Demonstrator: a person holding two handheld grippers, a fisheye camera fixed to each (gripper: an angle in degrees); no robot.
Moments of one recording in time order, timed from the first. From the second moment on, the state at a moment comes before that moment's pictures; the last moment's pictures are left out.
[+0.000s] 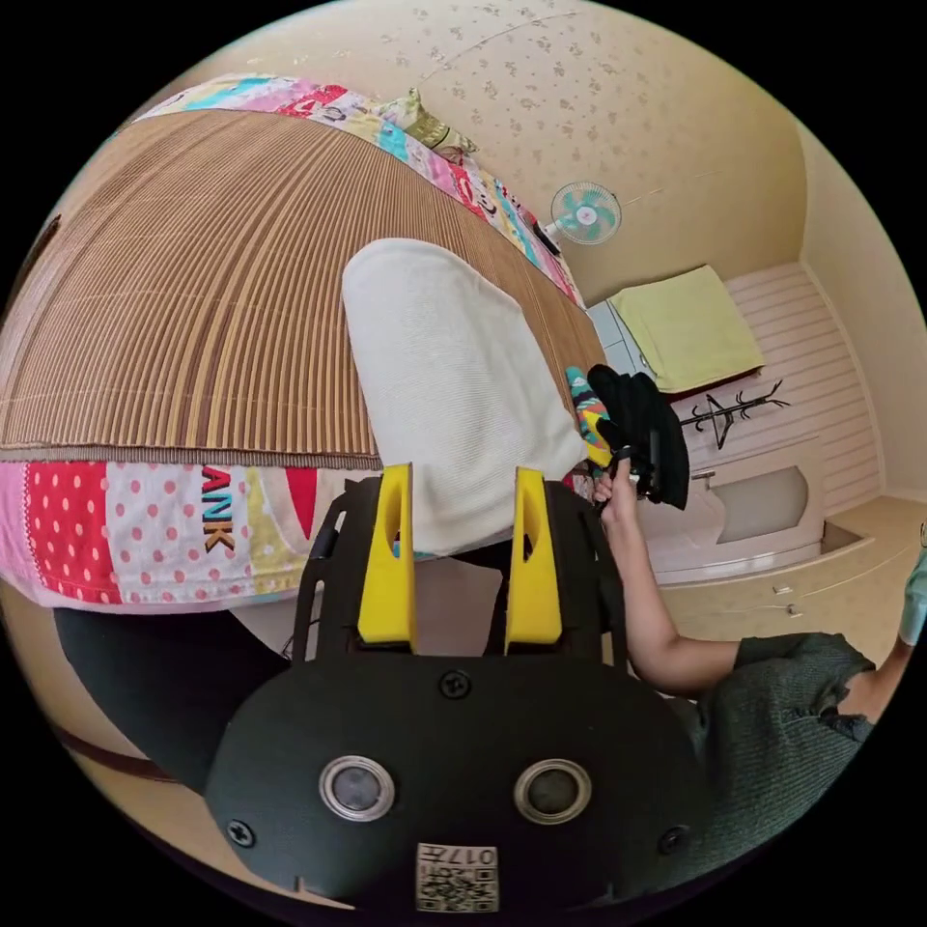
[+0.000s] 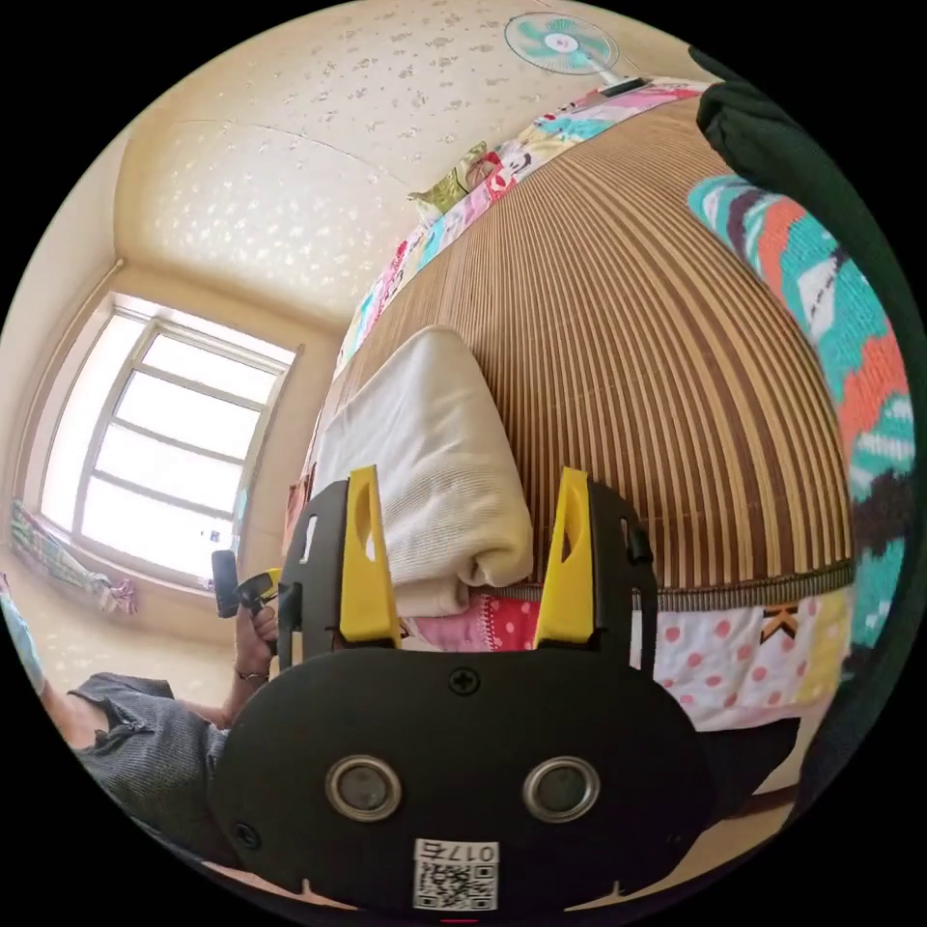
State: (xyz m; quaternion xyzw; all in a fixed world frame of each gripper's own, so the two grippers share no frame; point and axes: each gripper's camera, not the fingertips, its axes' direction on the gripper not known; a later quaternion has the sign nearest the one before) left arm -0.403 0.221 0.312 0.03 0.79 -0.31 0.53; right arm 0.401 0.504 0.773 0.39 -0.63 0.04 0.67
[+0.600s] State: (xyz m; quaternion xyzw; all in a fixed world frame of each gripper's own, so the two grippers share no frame) left arm -0.317 0.133 0.390 0.00 0.80 -0.27 0.53; right arm 0.385 0.574 0.754 0.26 -0.68 -0.04 0.69
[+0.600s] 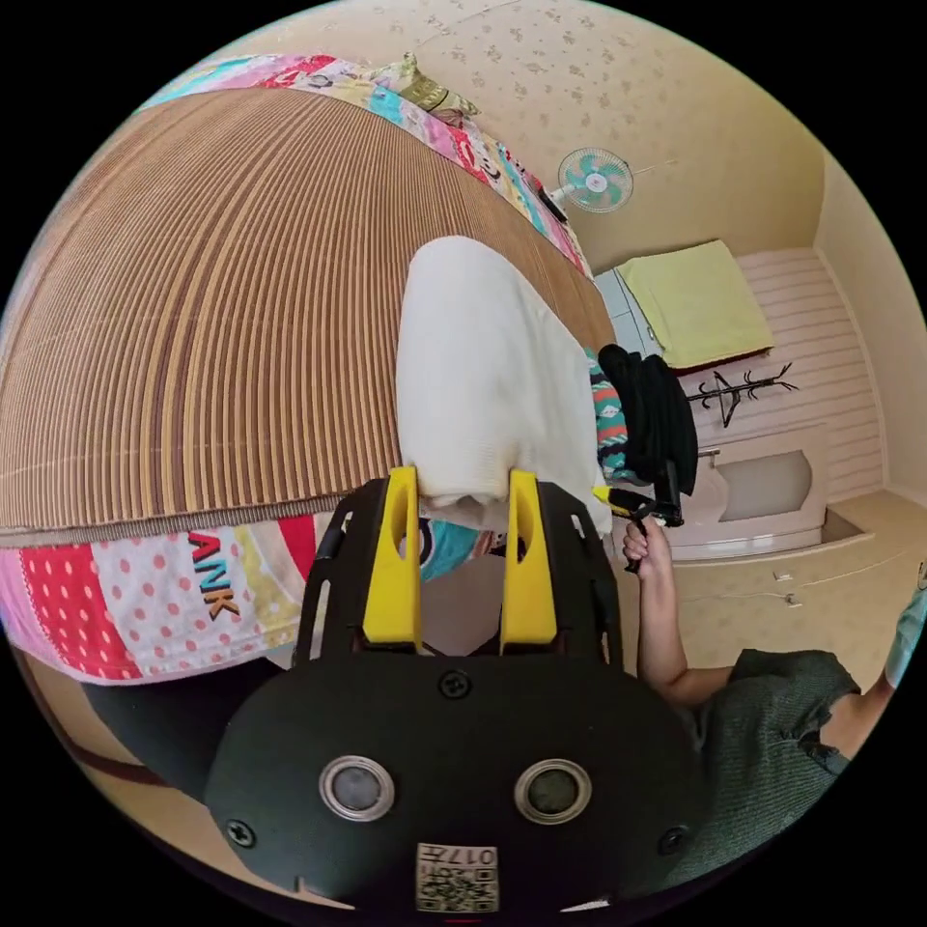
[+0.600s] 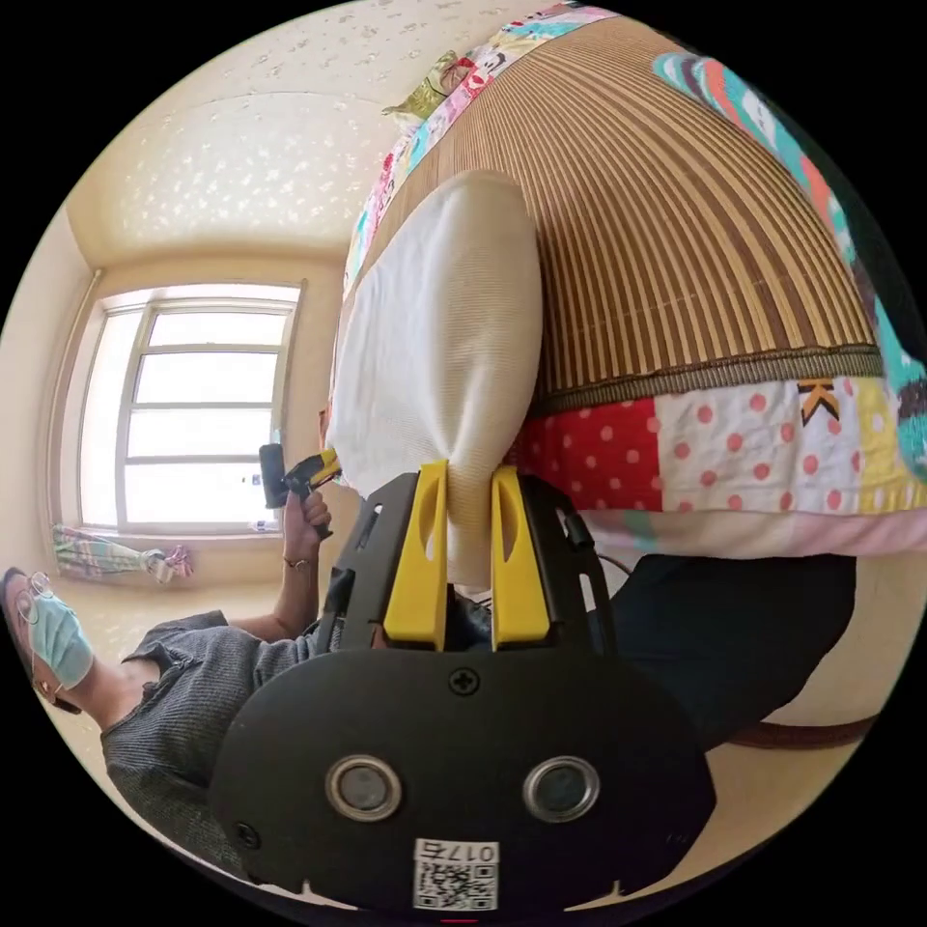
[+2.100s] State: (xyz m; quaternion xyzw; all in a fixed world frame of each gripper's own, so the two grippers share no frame) left arm -0.320 0.060 0.224 0.22 0.89 -0.07 0.39; right arm 0.495 0.743 0.463 0.53 -0.68 -0.22 0.46
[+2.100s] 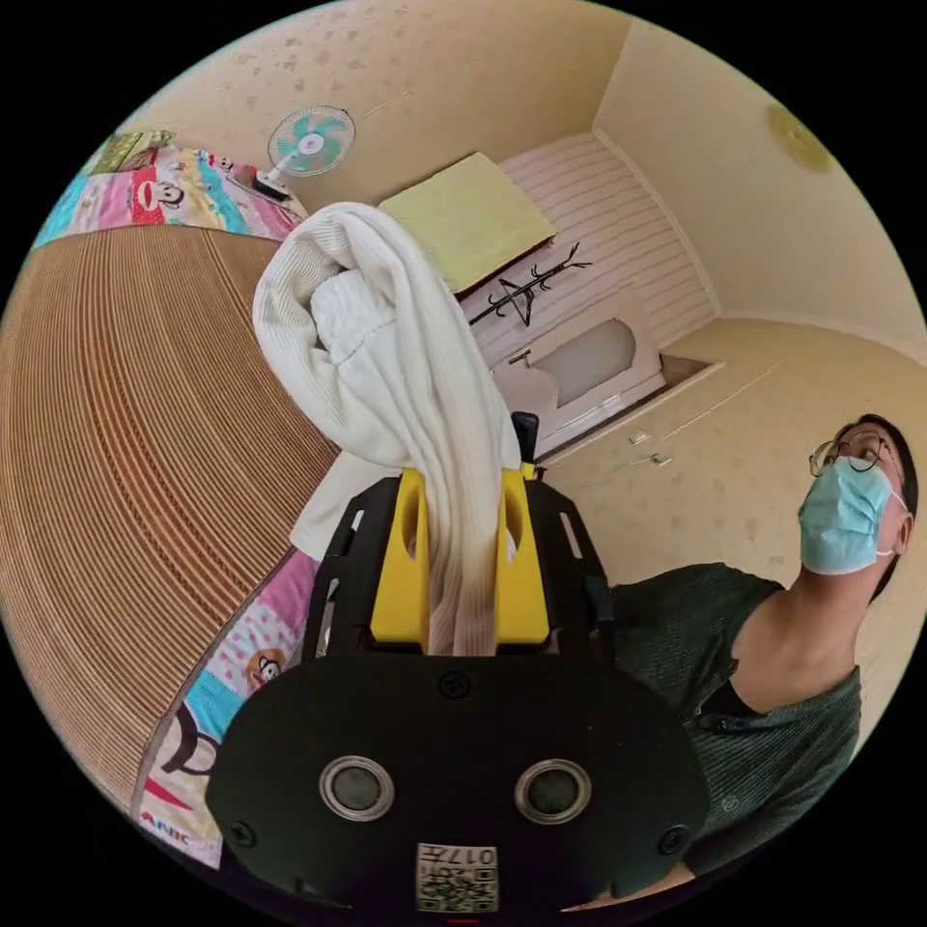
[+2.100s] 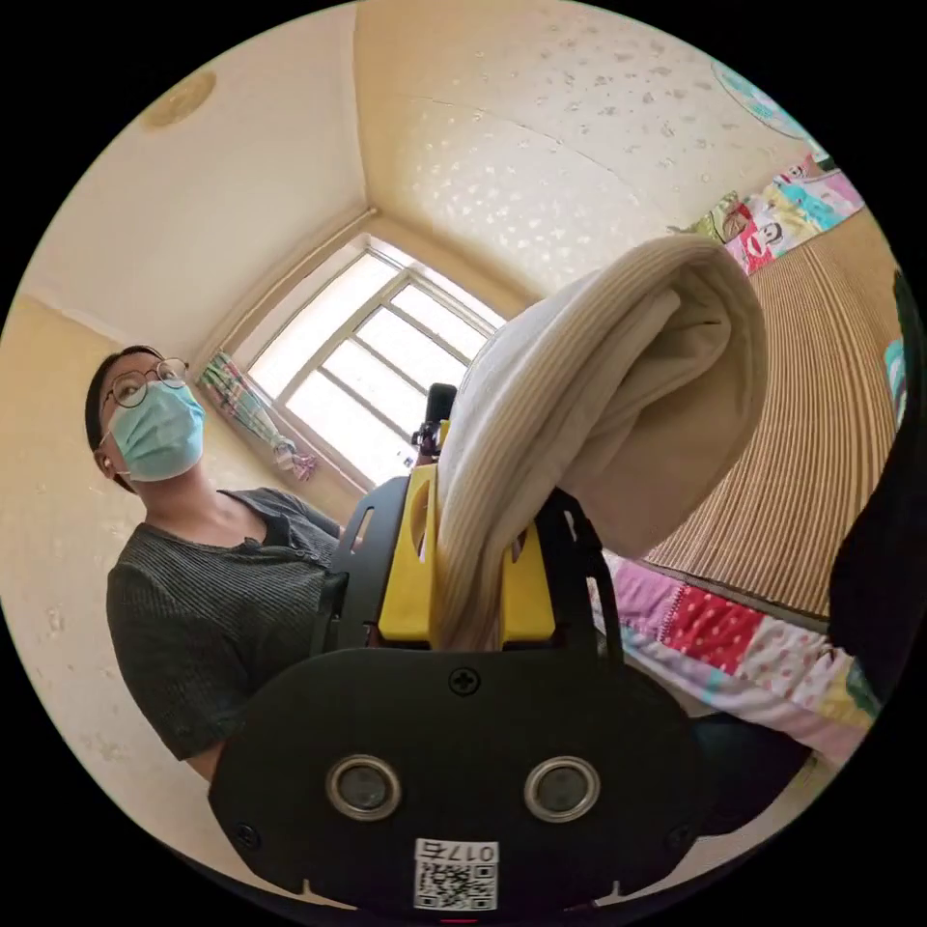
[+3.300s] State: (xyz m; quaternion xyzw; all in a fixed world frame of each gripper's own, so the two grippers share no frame) left arm -0.316 0.215 0.408 0.10 0.75 -0.25 0.61; right arm 0.457 0.853 0.298 0.66 -0.21 0.24 0.69
